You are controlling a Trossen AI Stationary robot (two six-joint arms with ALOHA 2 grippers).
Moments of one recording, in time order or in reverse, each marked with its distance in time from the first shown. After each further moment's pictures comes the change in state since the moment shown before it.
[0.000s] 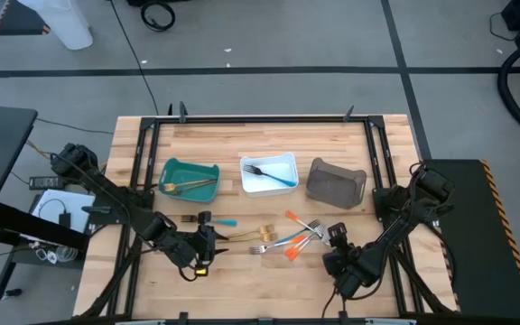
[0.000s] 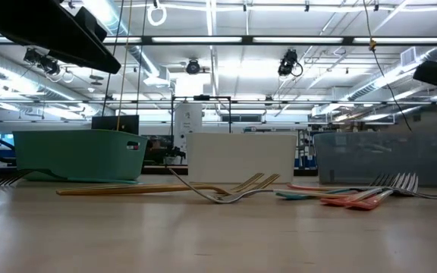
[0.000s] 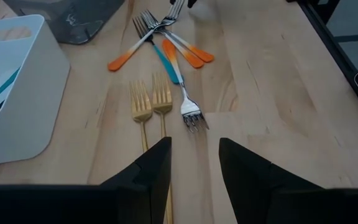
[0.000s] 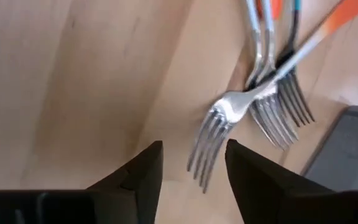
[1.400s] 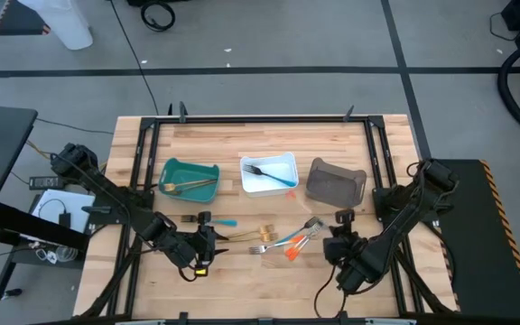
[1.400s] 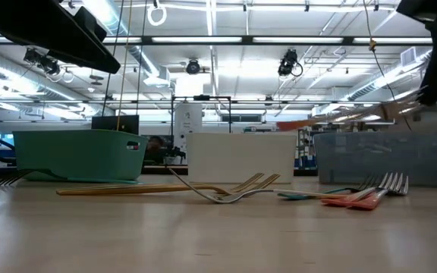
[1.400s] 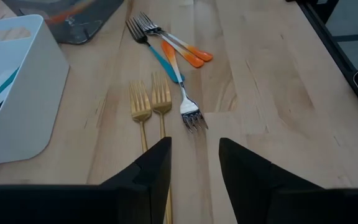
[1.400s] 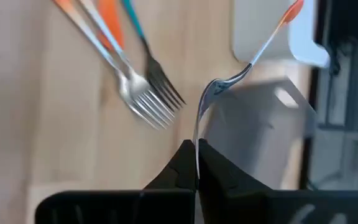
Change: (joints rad) left arm -0.002 0.000 0.000 0.000 0.001 0.000; right arm -0.031 -0.094 0.166 -0.368 0.208 0.229
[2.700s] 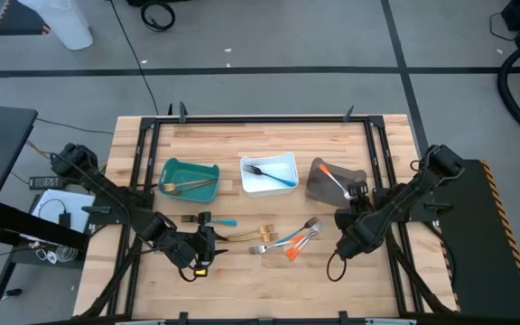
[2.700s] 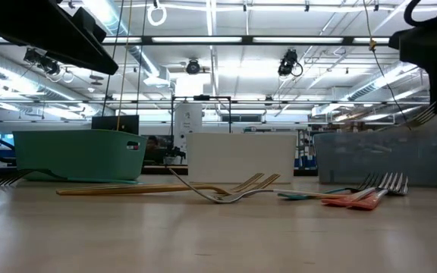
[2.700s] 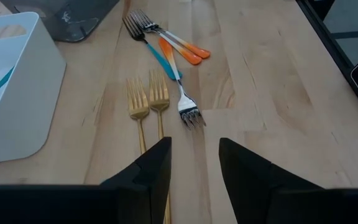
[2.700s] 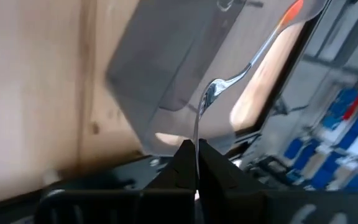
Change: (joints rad) left arm -0.002 0.000 0.000 -0.007 0.010 0.000; right arm -0.166 -0.152 -0.180 -0.284 -0.188 -0.144
